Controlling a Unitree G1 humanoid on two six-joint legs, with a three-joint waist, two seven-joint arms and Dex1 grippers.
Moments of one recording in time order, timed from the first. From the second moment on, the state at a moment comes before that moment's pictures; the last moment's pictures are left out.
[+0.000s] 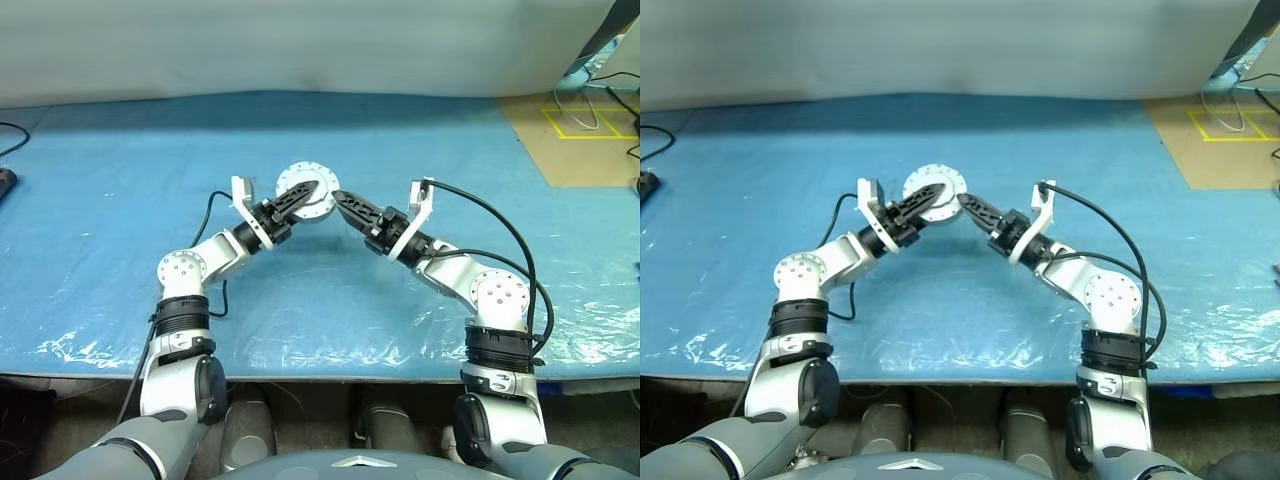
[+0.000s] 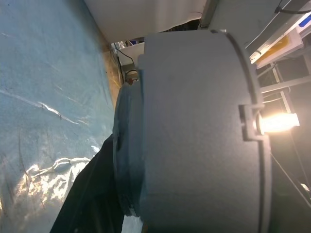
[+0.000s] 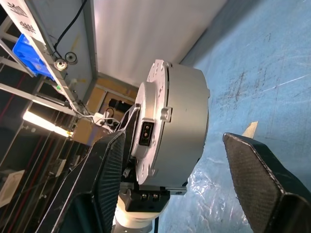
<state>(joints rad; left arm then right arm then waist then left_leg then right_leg) -0.65 0.07 0.43 0.38 -1.13 1.09 -0.46 -0.46 -0.14 -0.26 -0.02 1.28 1.03 0.16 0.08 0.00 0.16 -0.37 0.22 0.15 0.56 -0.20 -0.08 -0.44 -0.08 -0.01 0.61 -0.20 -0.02</state>
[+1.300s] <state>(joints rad) -0.76 0.46 0.43 0.84 -0.57 0.45 -0.53 -0.45 -0.21 -0.15 -0.06 0.92 0.94 0.25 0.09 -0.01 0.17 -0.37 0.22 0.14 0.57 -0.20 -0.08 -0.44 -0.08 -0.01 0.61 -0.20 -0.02</state>
